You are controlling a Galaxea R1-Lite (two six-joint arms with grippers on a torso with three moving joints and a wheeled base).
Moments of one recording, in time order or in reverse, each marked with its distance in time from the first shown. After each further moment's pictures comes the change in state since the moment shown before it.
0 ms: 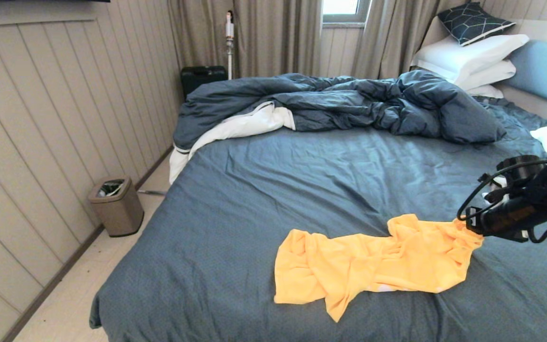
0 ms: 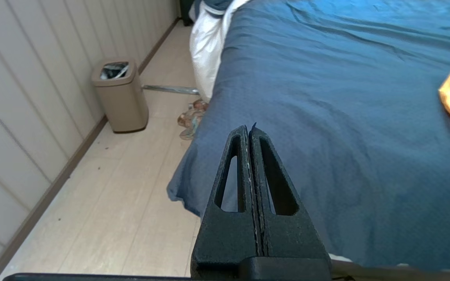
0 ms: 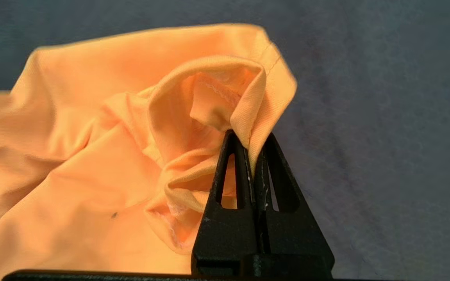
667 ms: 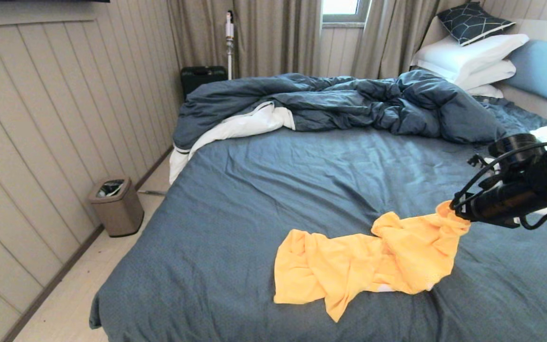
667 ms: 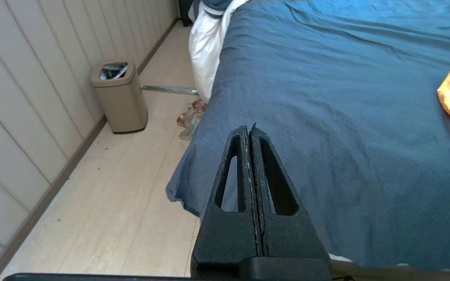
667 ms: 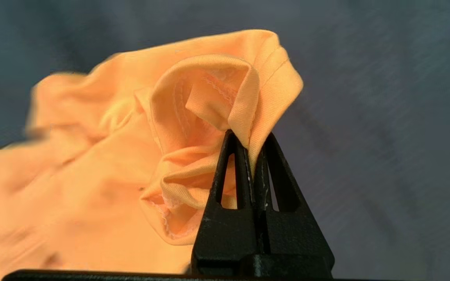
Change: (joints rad) left arm 0.000 0.000 0.000 -0.001 0.000 -0.001; right arm 0.123 -0.138 0.028 0.044 0.002 0.045
